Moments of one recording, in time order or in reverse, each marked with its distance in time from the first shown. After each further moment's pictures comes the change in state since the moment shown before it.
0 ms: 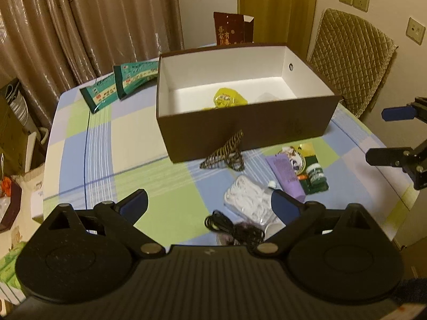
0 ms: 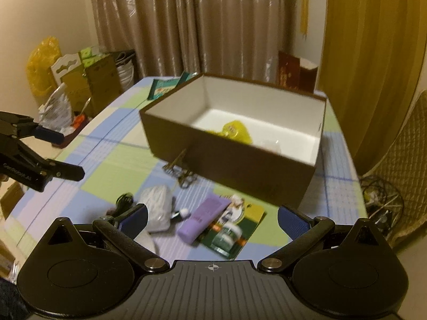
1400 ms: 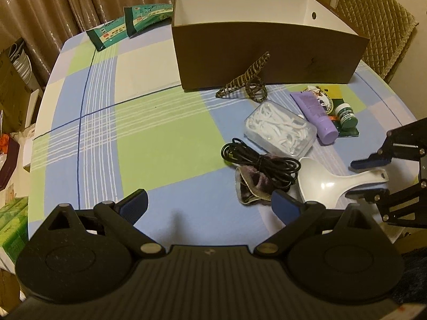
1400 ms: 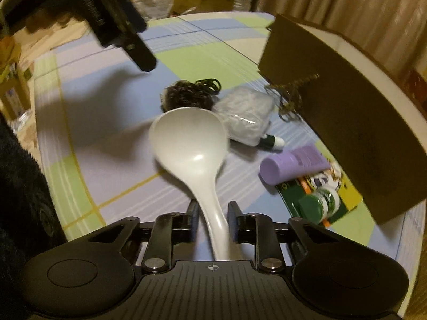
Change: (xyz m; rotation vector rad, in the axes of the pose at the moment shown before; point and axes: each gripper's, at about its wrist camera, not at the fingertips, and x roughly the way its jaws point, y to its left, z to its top) left arm 0.047 0.016 -0.065 -0.057 0.150 0.018; right arm 0.090 0.059 -0.101 -0.586 0.180 0.189
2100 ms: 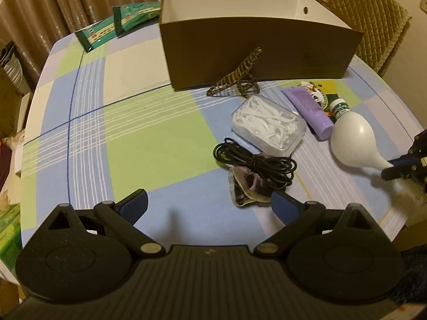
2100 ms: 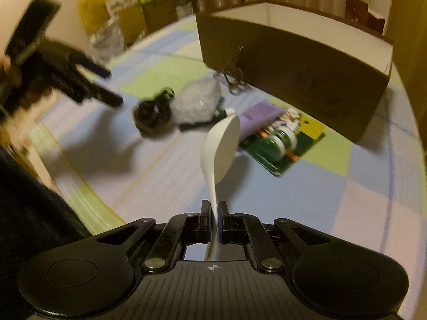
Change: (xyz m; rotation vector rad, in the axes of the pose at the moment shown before) left arm 0.010 -0.005 0.005 0.050 0.001 -0.040; right arm -0.051 -0.037 -0.035 0.393 -0.002 0.036
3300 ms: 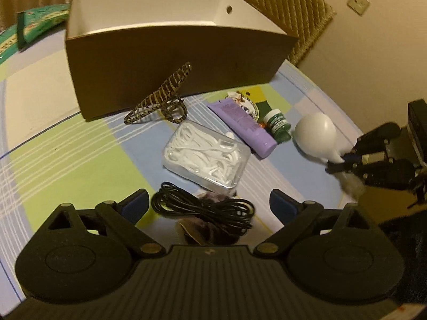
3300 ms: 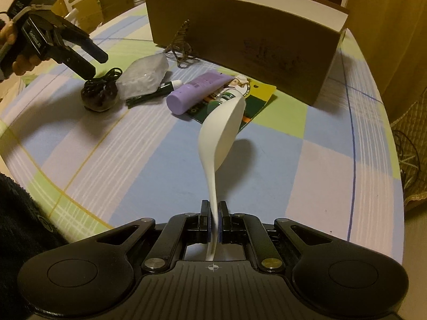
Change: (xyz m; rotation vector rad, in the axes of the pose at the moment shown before) left arm 0.052 0.022 0.050 0.159 0.038 -0.470; right arm 0.000 -0.017 -0.023 0.114 0.044 -0.138
